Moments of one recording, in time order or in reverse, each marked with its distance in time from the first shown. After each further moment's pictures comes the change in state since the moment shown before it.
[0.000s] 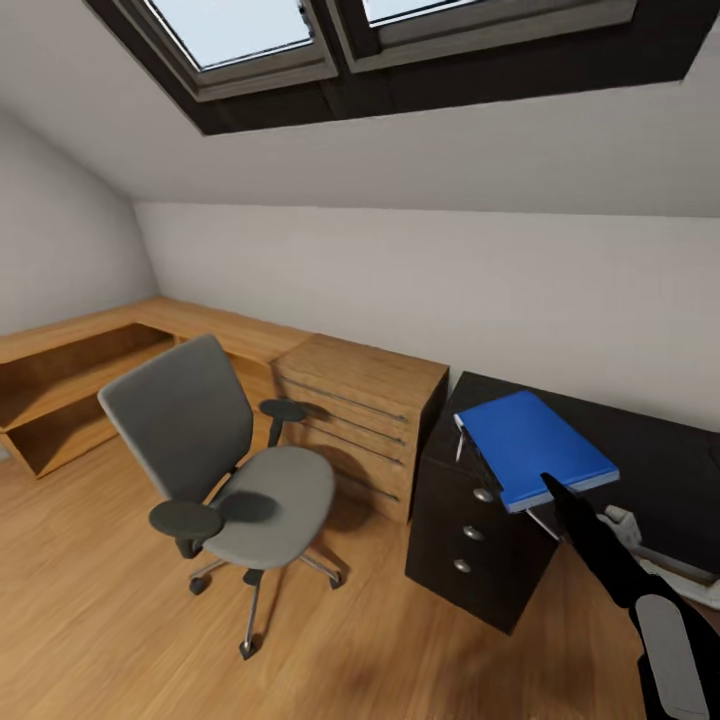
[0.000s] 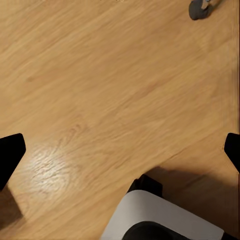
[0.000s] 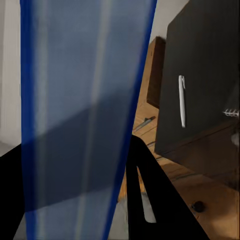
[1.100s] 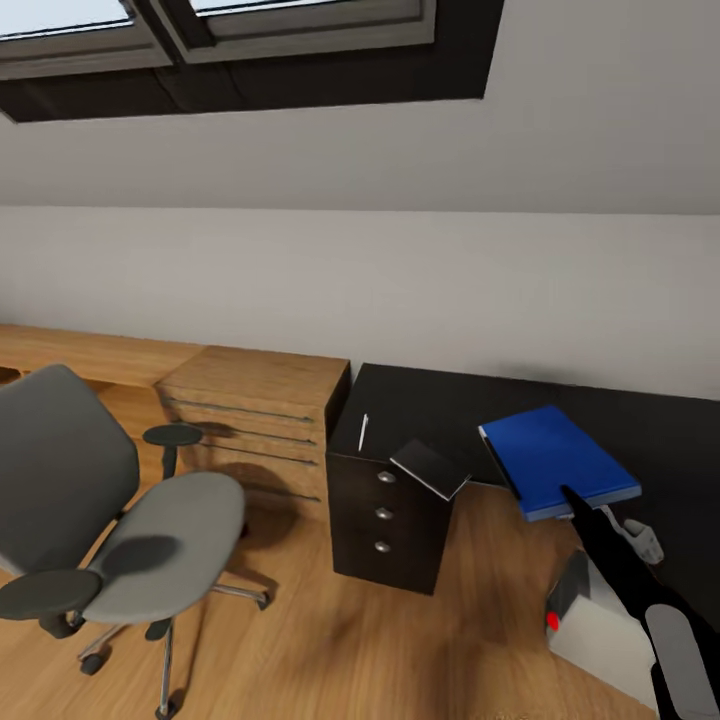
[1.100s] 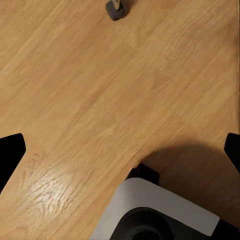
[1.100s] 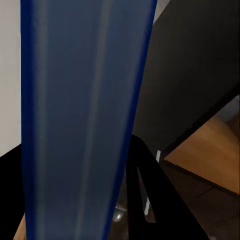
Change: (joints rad) left arm 0.000 -0.020 -0.001 0.026 -0.001 0.000 0.000; right arm -0.001 -0.060 -0.008 0.112 -0.010 -0.110 -0.009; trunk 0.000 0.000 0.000
